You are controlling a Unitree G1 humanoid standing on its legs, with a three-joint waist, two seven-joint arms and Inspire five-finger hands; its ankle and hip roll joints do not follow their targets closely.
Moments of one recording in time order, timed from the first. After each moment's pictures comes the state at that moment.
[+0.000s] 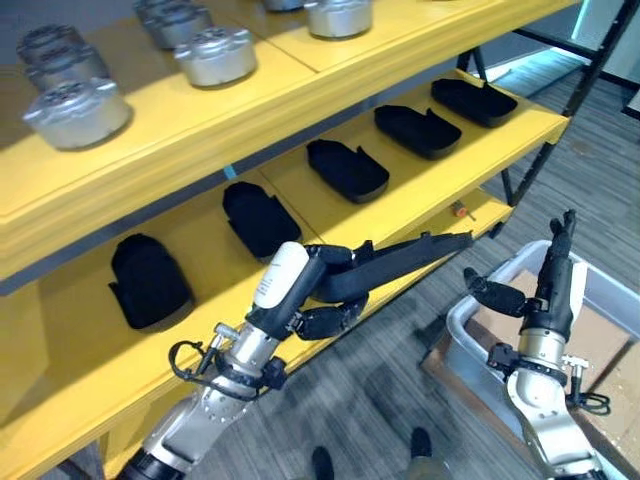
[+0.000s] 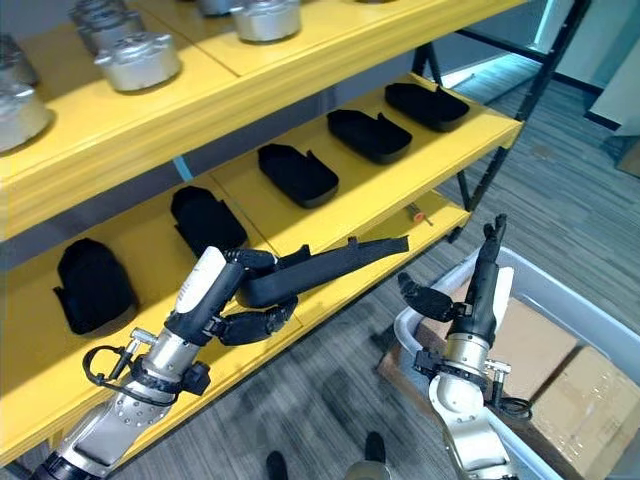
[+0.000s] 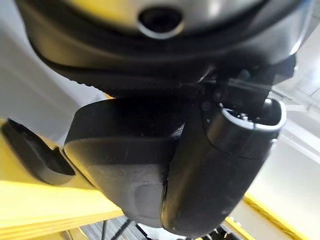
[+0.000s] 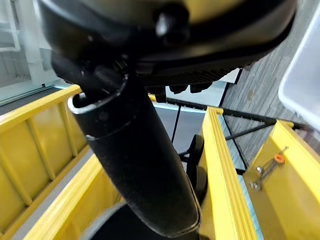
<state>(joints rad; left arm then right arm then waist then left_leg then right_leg) -0.03 0.61 -0.36 -0.25 0.32 -0.41 0.25 0.07 -0.42 0.08 -0.13 0.07 -0.13 -0.68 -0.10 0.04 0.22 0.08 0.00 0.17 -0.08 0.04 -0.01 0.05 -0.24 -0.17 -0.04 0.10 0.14</state>
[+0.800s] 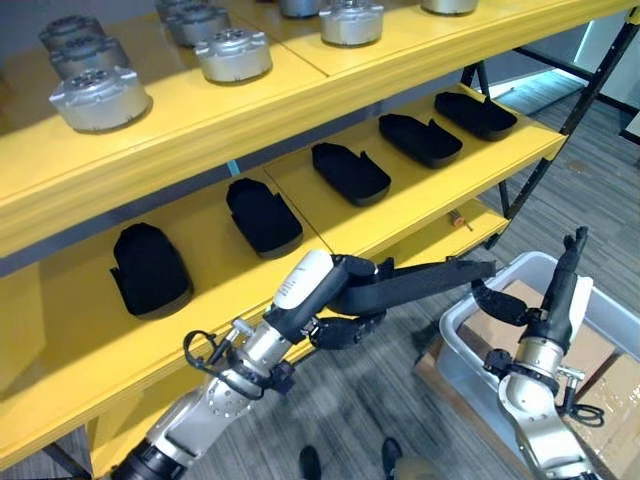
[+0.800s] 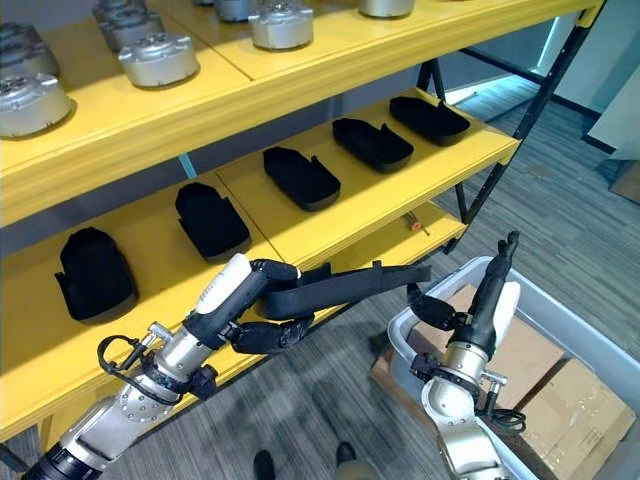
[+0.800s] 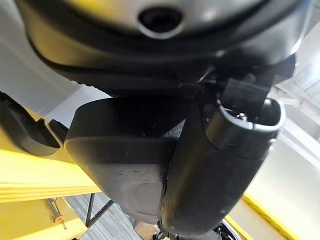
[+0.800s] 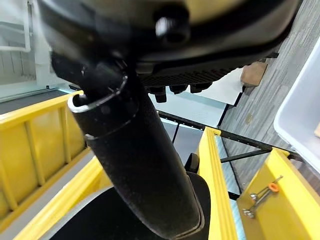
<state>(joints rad) -0.06 0.63 -0.43 -0.26 0.24 -0.39 0.15 0.07 -0.44 0.11 -0.08 0.03 -0.13 -0.78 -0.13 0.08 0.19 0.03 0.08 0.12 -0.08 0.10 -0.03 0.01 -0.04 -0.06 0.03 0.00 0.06</state>
